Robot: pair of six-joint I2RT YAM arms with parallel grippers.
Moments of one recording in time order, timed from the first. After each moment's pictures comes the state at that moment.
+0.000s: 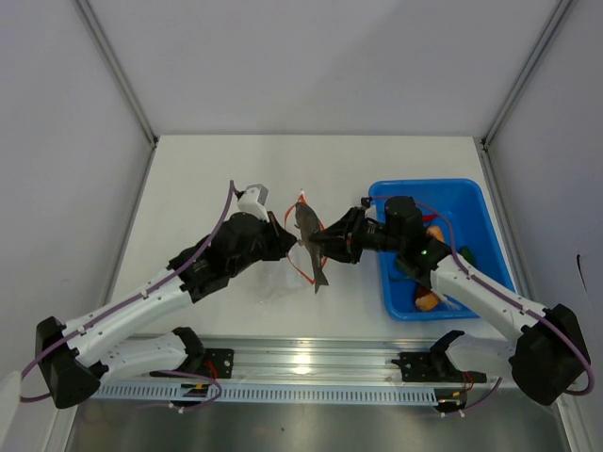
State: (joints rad) left arm -0.86 1.00 0.87 -0.32 -0.23 -0.76; right arm 0.62 1.18 0.78 0.10 -0.66 1.66
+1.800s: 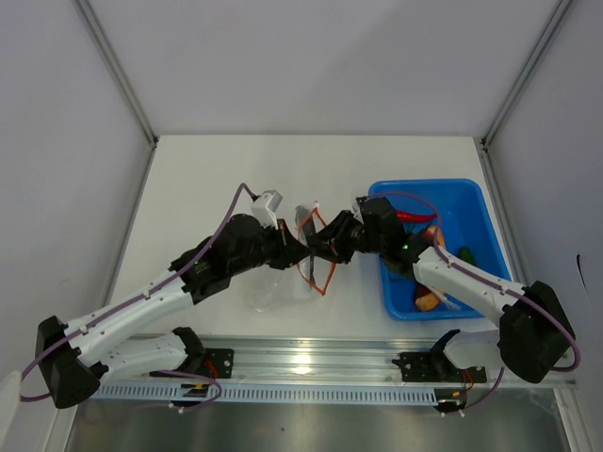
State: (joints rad) left arm -0.87 1.00 0.84 -0.25 0.03 -0.73; right arm 0.69 1.31 0.84 -0.02 -0.39 1.42
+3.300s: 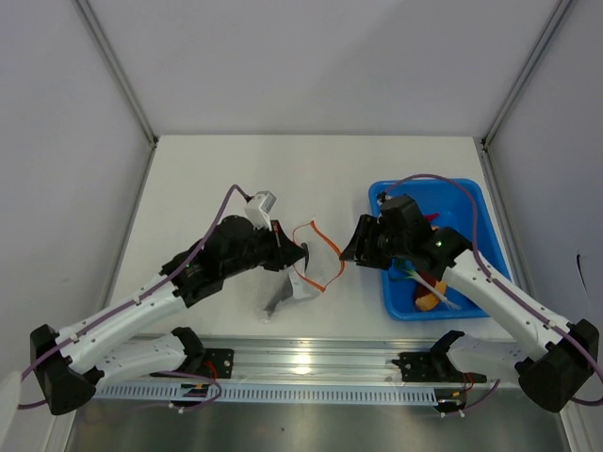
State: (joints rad) left arm -0.86 0.96 0.85 -0.30 0.04 -0.73; right arm 0.66 1.13 1.04 -0.68 -0.16 0.83
